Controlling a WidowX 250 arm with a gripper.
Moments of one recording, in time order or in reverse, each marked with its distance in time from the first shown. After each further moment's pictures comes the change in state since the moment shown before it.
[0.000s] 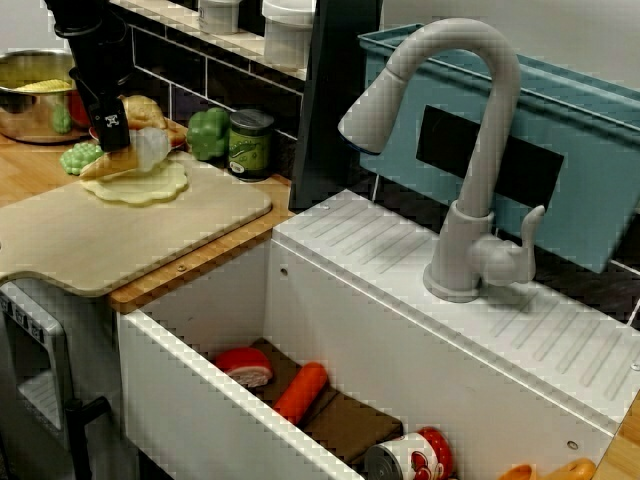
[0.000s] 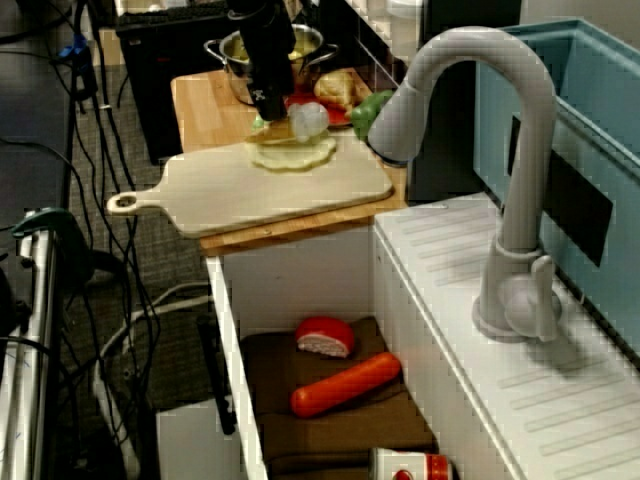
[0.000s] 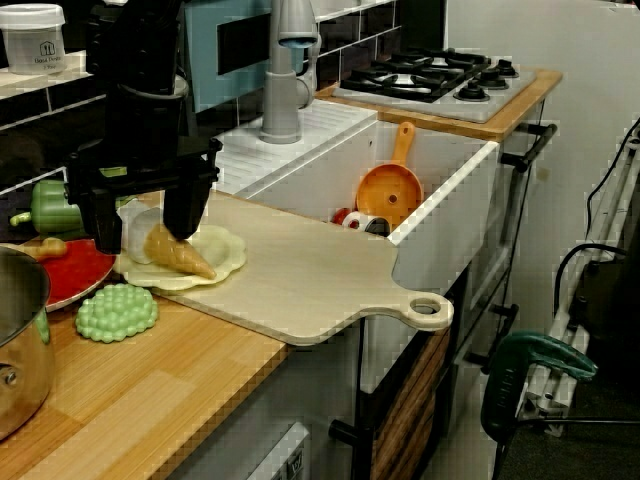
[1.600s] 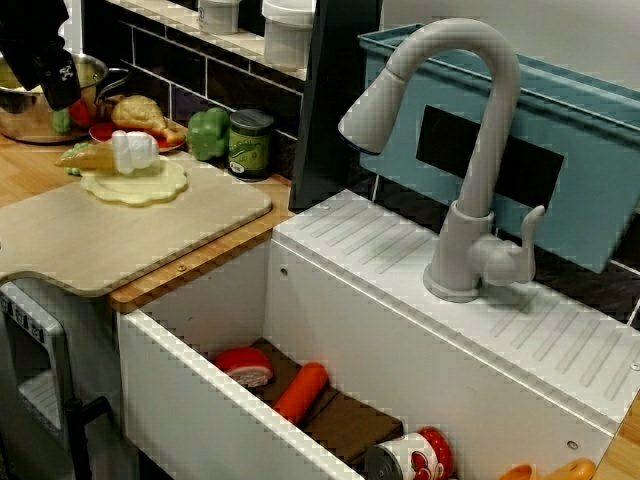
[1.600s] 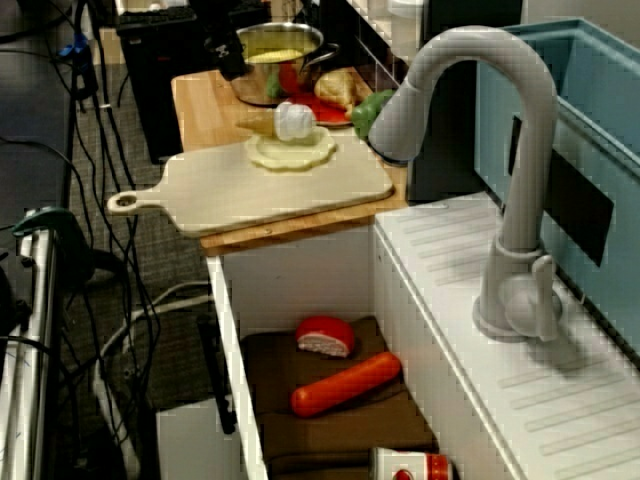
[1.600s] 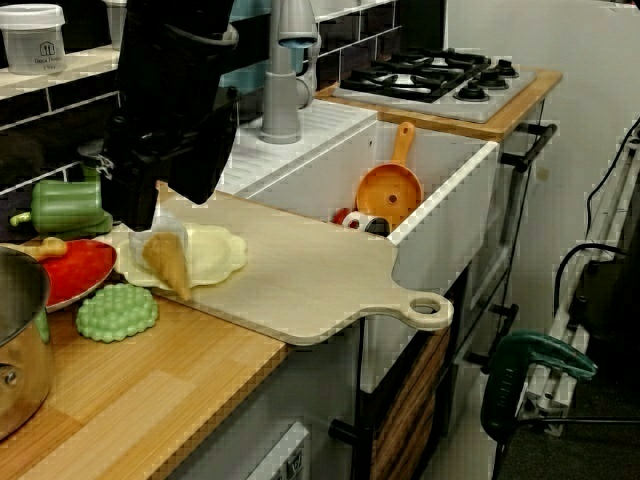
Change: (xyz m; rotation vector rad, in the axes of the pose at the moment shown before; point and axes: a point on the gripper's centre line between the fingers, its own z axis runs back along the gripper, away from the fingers) arm -0.039 0.009 0.051 0.077 -0.081 0.290
